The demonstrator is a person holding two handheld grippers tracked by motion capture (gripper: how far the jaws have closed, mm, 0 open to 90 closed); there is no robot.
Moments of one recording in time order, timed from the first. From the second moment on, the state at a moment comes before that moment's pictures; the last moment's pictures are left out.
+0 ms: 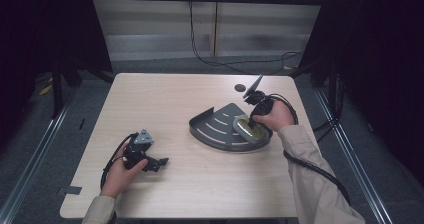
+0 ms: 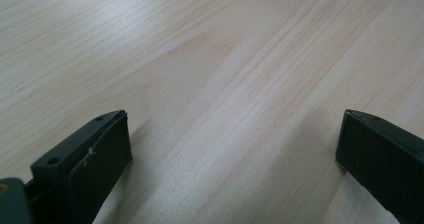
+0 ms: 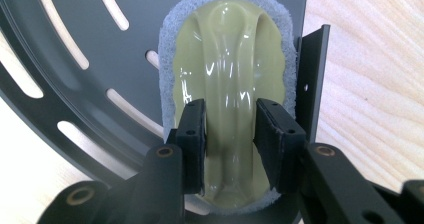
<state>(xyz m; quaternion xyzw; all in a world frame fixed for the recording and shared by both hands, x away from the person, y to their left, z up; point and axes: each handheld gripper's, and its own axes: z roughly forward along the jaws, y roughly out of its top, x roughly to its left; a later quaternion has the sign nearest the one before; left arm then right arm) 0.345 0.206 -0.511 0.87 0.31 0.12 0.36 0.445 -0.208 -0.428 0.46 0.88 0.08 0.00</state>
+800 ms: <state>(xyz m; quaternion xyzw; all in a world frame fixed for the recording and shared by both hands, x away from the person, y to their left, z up) 0.345 0.206 -0.511 0.87 0.31 0.12 0.36 0.439 -0.211 -0.415 0.46 0.88 0.10 0.03</state>
